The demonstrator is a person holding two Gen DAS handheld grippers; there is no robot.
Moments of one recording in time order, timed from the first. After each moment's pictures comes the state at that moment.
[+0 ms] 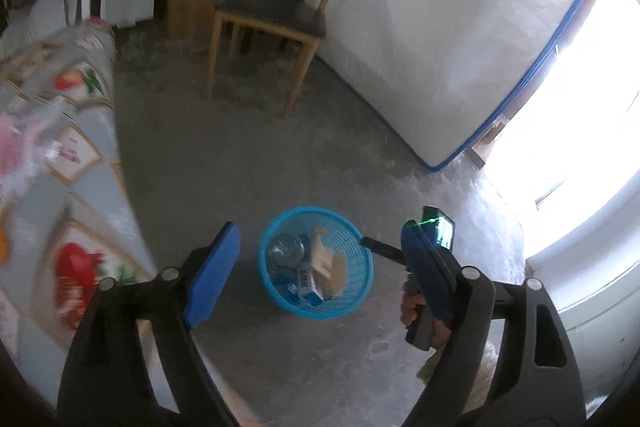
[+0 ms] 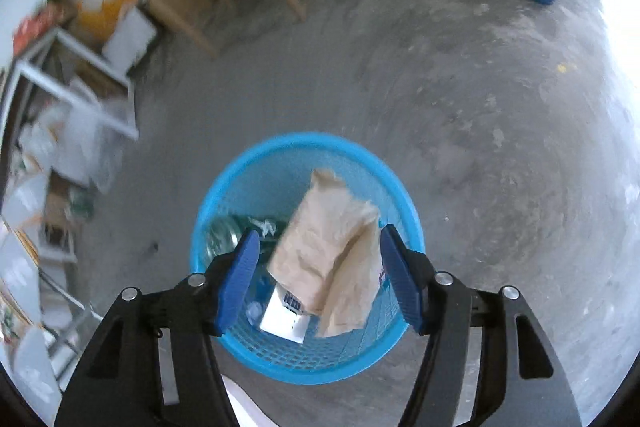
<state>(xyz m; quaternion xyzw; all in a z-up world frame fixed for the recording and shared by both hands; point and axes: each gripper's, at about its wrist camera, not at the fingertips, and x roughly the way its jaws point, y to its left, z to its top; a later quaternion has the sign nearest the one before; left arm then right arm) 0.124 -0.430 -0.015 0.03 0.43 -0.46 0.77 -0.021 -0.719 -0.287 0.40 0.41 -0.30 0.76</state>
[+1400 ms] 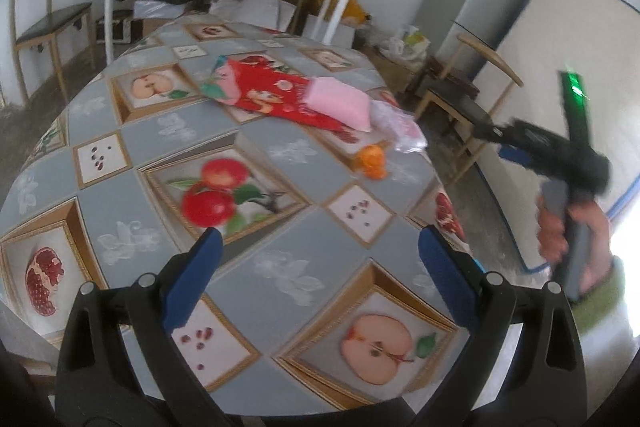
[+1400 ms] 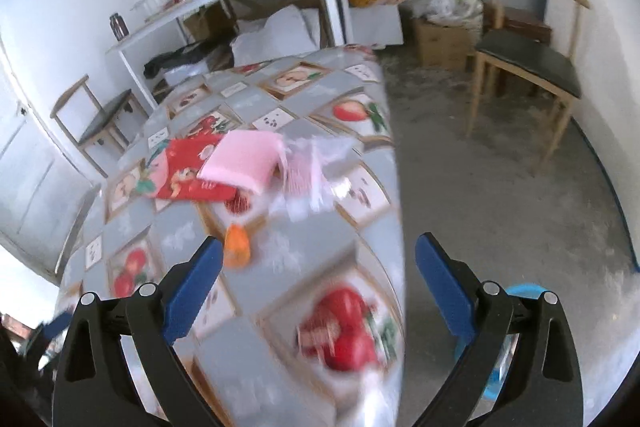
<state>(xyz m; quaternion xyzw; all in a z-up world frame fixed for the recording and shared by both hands) 0.133 -0.046 -0.018 -0.10 0.40 -0.19 0.89 0.226 -0.359 -0.002 0.11 0.42 -0.03 0.90</state>
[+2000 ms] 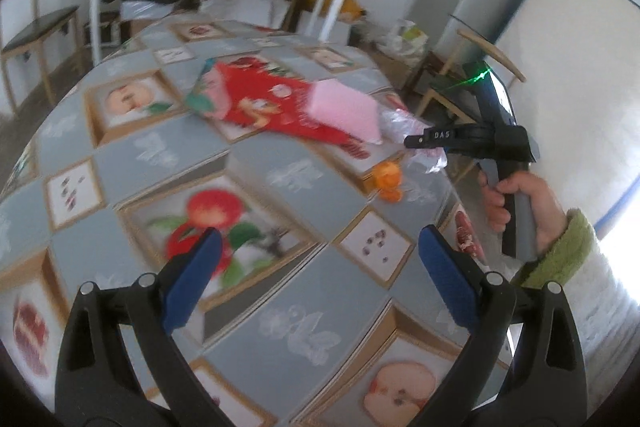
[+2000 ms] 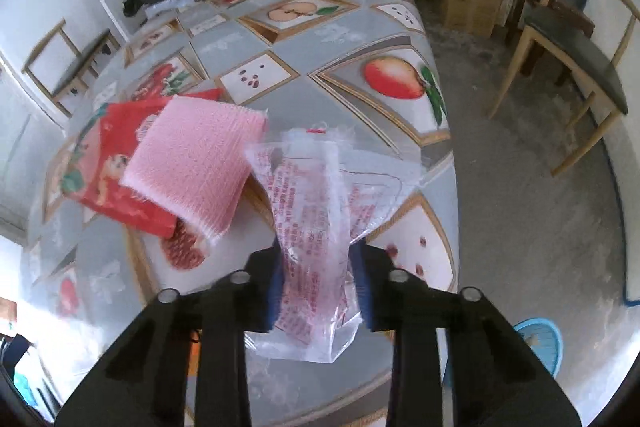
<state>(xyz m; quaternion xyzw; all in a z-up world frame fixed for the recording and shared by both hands) 0.186 -0.063 -0.033 -0.08 0.39 -0.22 0.89 0.321 -0.352 -0.075 0.09 0.50 -0.01 0.86</state>
